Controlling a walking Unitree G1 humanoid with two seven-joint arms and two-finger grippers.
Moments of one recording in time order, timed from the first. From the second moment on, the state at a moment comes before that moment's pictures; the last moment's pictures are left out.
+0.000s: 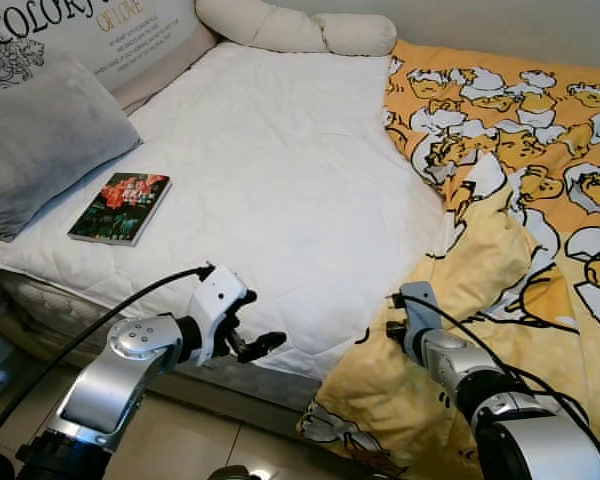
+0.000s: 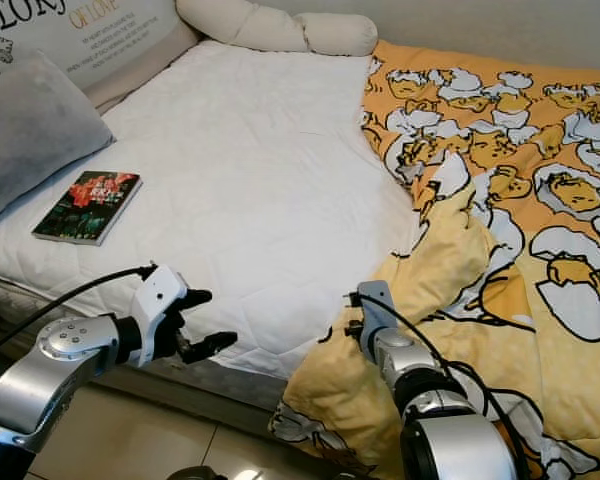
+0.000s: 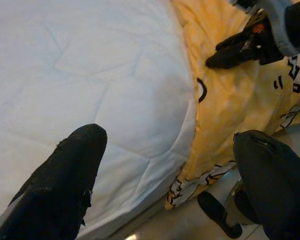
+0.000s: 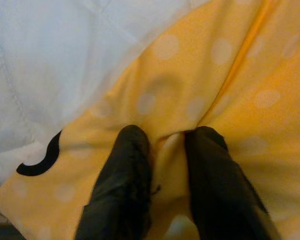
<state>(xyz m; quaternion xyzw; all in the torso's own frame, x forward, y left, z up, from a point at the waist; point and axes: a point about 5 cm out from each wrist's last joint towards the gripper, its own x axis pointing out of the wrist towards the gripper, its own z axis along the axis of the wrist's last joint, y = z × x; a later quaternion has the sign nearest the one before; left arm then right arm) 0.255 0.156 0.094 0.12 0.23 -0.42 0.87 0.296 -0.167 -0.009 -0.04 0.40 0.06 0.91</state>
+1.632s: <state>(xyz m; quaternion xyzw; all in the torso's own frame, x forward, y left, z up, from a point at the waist) 0.258 0.160 0.092 0.13 0.24 -0.41 0.87 0.202 -0.153 -0.021 -0.03 0.35 0.57 0.74</state>
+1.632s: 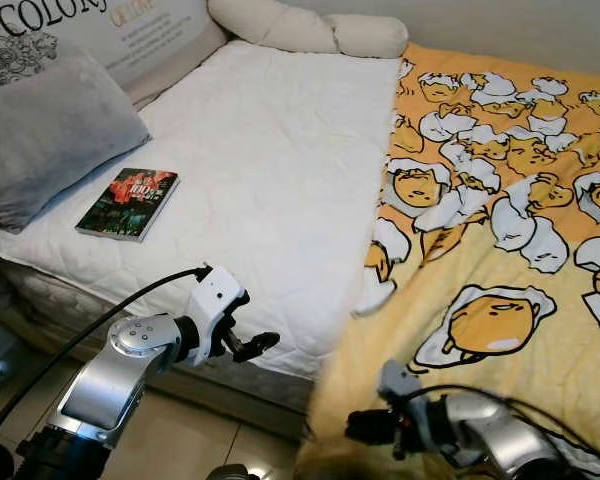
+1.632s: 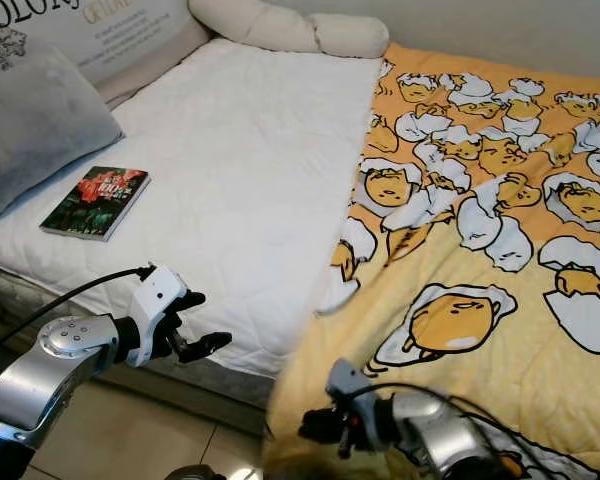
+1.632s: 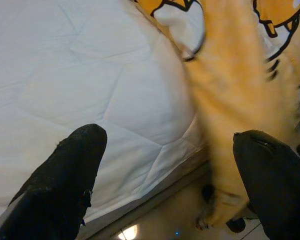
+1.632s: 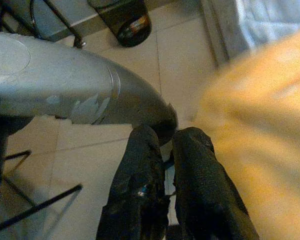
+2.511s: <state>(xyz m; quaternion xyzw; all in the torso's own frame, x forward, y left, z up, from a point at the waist) 0.278 0.176 0.118 0.08 0.09 -0.14 0.98 0.290 -0.150 0.077 0.09 0.08 0.09 0.99</state>
